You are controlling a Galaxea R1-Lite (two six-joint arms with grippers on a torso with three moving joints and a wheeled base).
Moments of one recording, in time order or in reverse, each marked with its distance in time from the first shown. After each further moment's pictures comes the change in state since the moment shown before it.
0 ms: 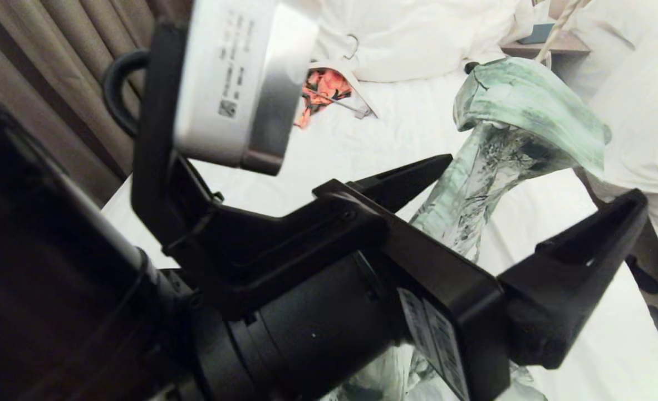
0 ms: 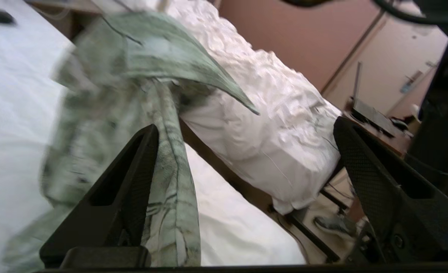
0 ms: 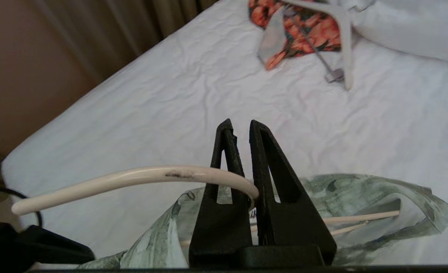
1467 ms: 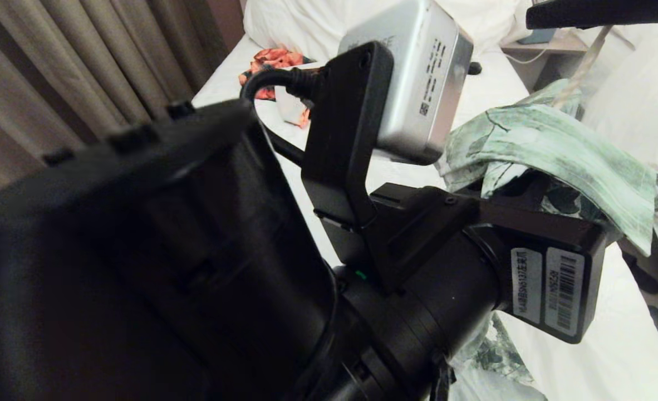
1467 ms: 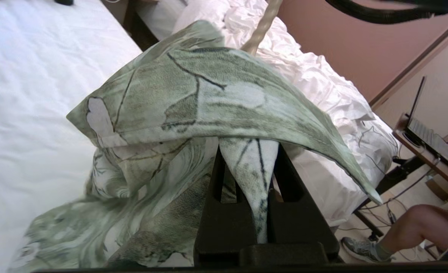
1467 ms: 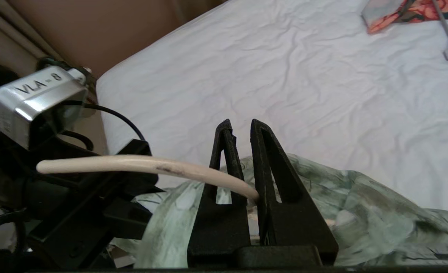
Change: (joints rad) left arm -0.048 0.156 -0.167 0.030 0.244 -0.022; right arm 0.019 -0.048 0.045 0.205 0.288 -0.058
